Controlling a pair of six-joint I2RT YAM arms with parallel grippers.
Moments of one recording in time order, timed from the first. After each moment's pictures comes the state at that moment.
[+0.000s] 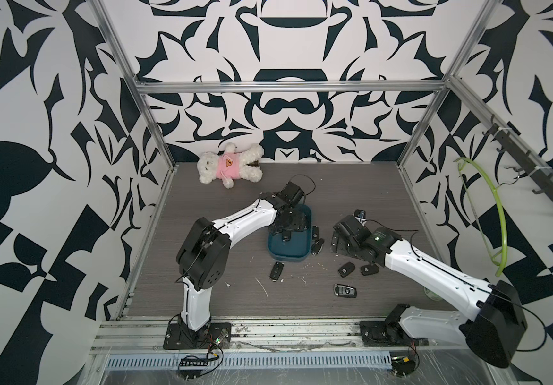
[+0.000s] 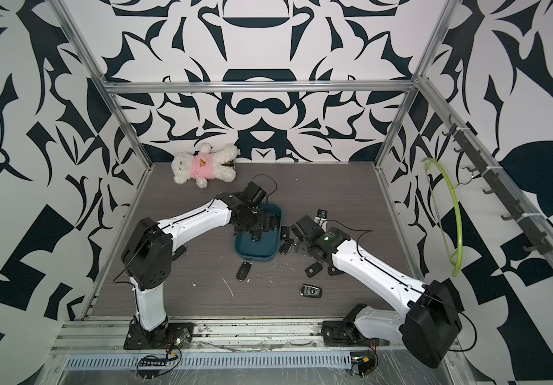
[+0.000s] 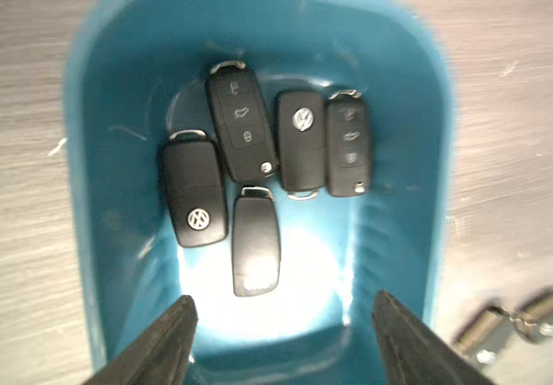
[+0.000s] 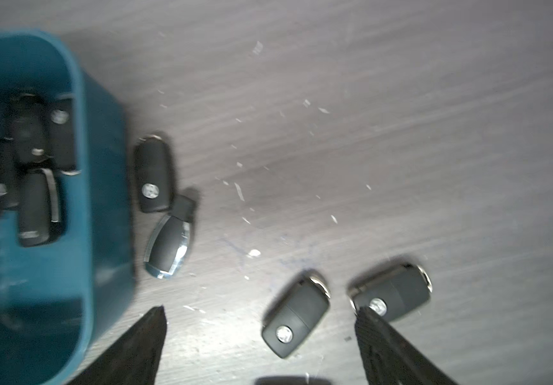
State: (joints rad) left arm -0.75 1.90 1.52 -0.75 0.01 -0.61; right arm 0.67 1.20 0.87 -0.86 0.34 0.91
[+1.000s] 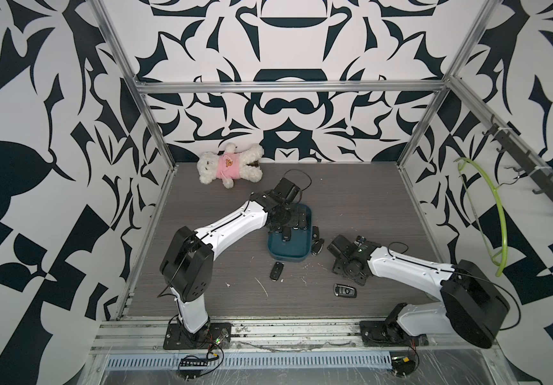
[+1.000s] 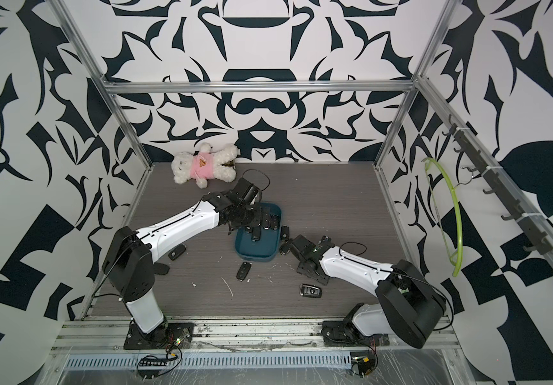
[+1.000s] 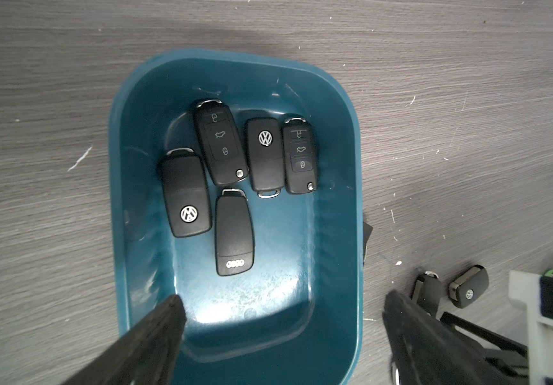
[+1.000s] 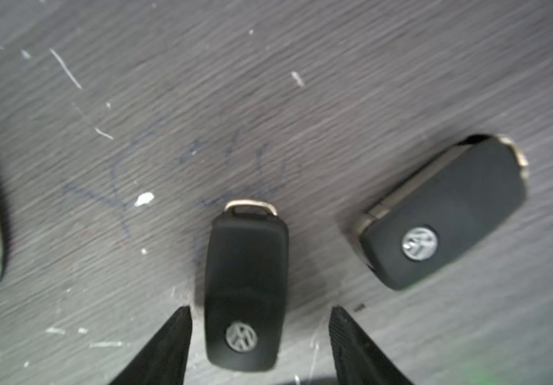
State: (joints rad) left arm -0.75 1.78 1.46 -0.71 0.03 -0.61; right arm 0.70 1.37 0.65 -0.72 0.23 1.17
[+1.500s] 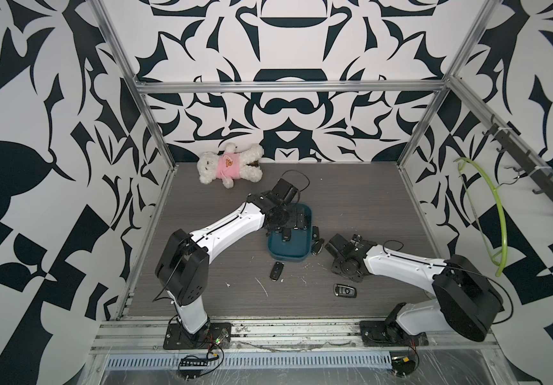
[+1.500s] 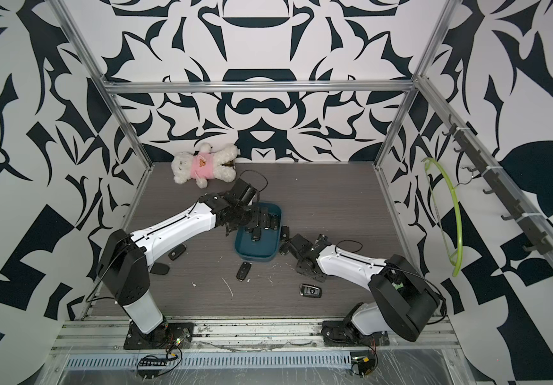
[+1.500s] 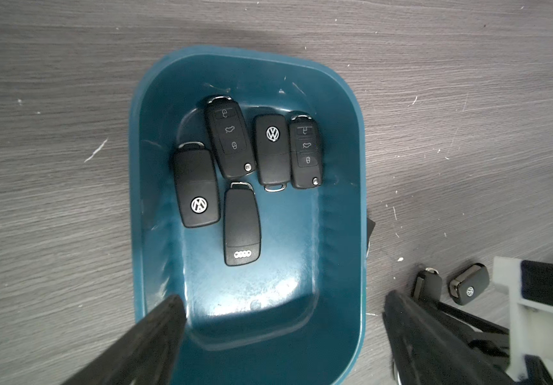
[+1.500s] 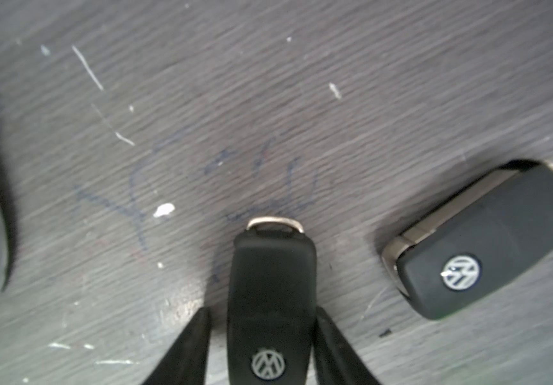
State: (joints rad) left arm -0.75 1.74 1.43 -0.71 0.02 -0.61; right arm 0.70 1.40 0.66 -0.67 0.24 1.12
